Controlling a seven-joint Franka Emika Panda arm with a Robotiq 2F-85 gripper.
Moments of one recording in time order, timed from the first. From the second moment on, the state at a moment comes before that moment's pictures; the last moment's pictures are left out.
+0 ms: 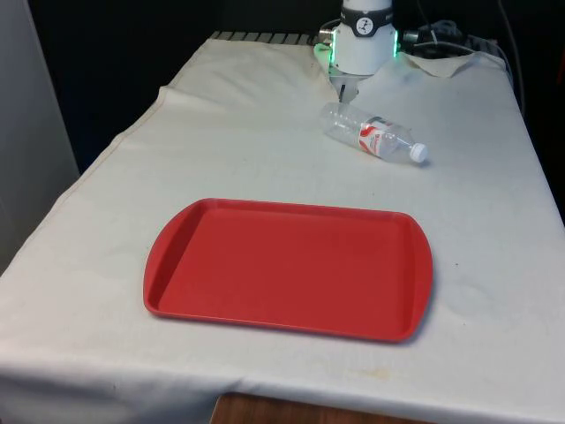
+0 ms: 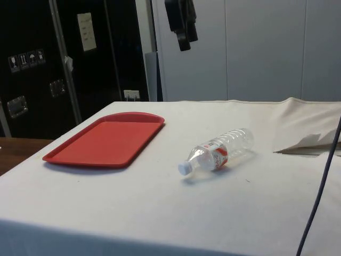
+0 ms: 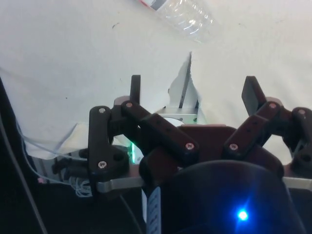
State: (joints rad) arm 0.11 -0.25 0.01 -2.29 -0.07 1.90 0.08
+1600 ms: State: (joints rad) arm 0.11 -0.21 0.13 -2.40 -0.10 1.99 0.02
